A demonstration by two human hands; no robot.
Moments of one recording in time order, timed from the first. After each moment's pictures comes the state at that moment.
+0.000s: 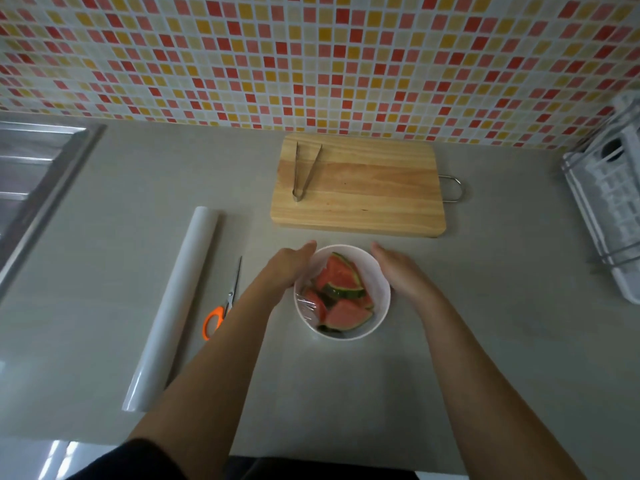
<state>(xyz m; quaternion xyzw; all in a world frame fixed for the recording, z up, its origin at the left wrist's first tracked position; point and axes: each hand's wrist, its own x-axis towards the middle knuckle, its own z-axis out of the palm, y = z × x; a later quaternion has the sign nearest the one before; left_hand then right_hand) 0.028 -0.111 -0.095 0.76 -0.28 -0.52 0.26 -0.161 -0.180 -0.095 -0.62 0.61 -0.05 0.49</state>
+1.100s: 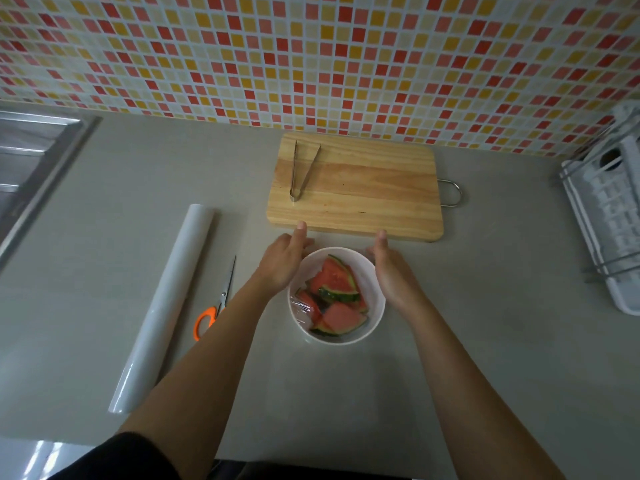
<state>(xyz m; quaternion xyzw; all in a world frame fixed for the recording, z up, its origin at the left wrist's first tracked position) 0.028 -0.114 -0.096 0.72 -0.43 -0.43 0.33 -0.153 -0.167 -0.080 -0.62 0.60 -0.13 0.48</state>
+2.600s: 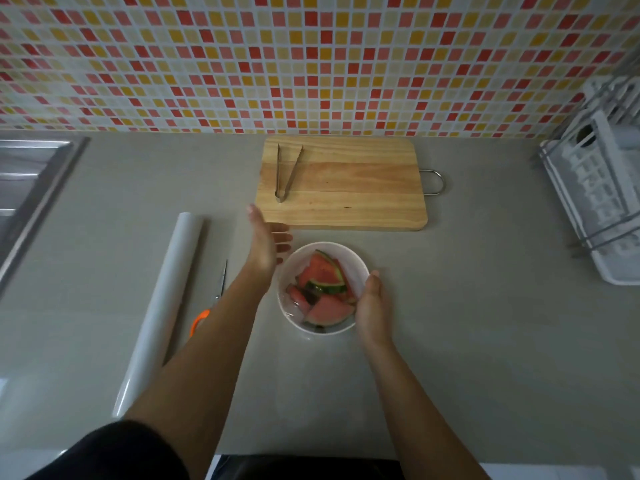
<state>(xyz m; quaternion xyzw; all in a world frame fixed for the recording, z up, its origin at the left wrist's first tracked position) 0.022 -0.124 -0.078 0.72 -0.20 -0.46 0.47 -0.145 -0.102 -0.120 -0.36 0.67 -0.38 0.53</state>
